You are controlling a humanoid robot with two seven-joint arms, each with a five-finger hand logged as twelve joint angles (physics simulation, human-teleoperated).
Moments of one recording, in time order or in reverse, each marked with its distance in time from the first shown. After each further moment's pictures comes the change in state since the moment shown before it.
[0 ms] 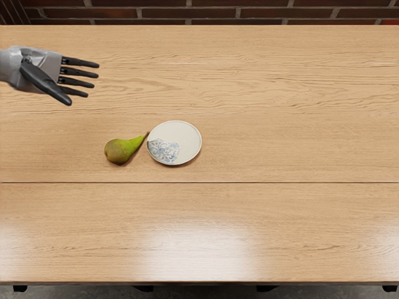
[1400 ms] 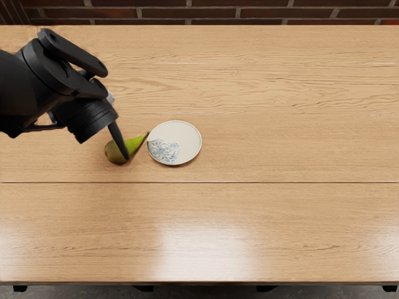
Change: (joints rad) left arm -0.721 -0.845 1.276 -0.493 -0.453 0.990 -0.342; right arm -0.008 0.000 -0.003 -0.007 0.000 -0.001 -0.003
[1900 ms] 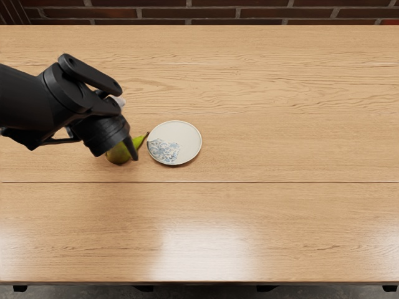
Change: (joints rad) left arm 0.132 0.000 -0.092 0.079 0.105 0.112 -0.008; right arm 0.000 0.000 0.000 0.000 0.000 0.000 0.000
